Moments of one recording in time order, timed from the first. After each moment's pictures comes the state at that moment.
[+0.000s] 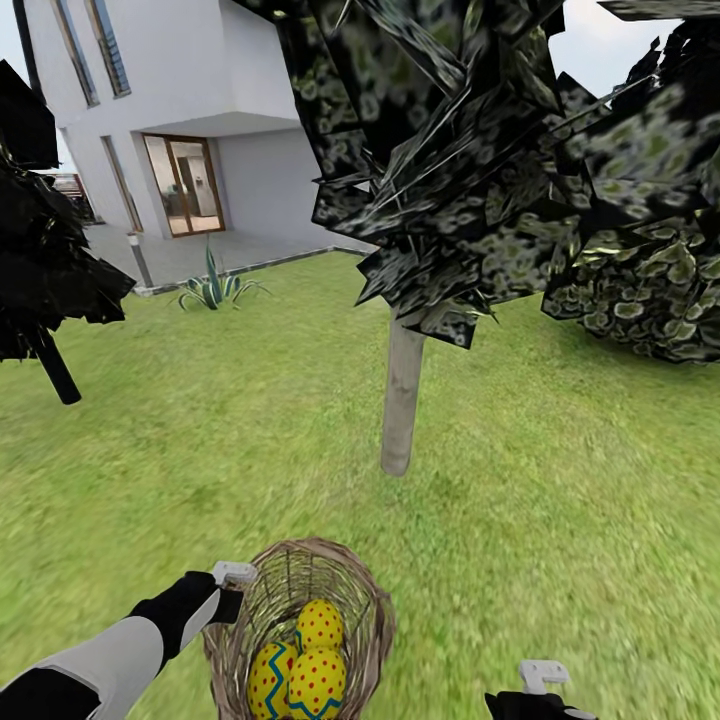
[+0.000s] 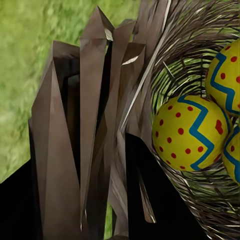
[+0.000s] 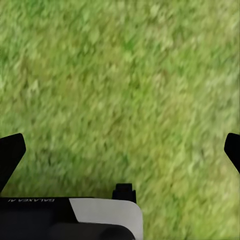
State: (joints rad) left arm -0.75 0.09 -0.36 -0.19 0.28 0.42 0.06; right arm -0.40 -0.08 -0.28 -0.29 0.21 0.08 0.19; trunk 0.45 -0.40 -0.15
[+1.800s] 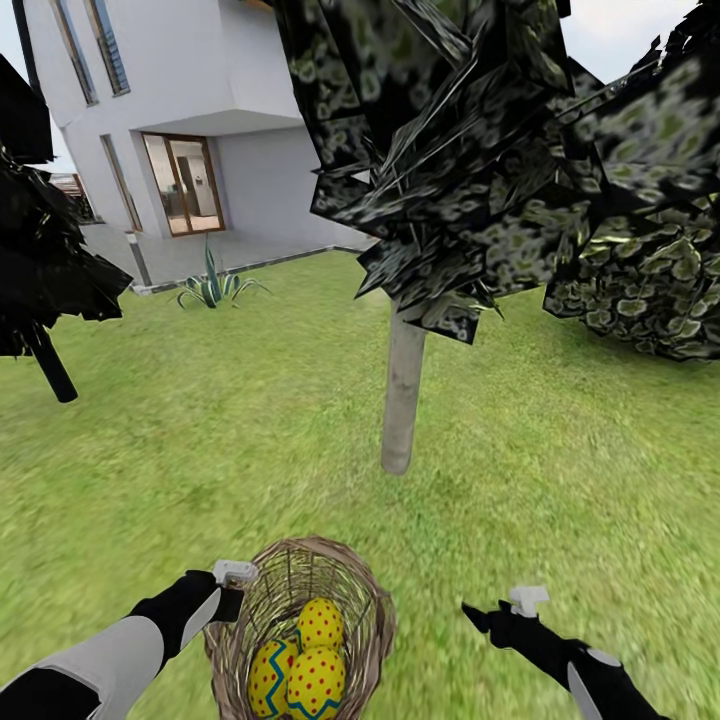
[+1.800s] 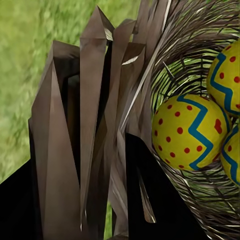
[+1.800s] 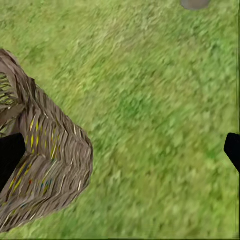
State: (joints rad) left arm -0.75 0.09 -0.36 -0.20 0.28 0.42 0.06; right arm -0.41 -0.11 -0.31 -0.56 0.07 0.04 0.67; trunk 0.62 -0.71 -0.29
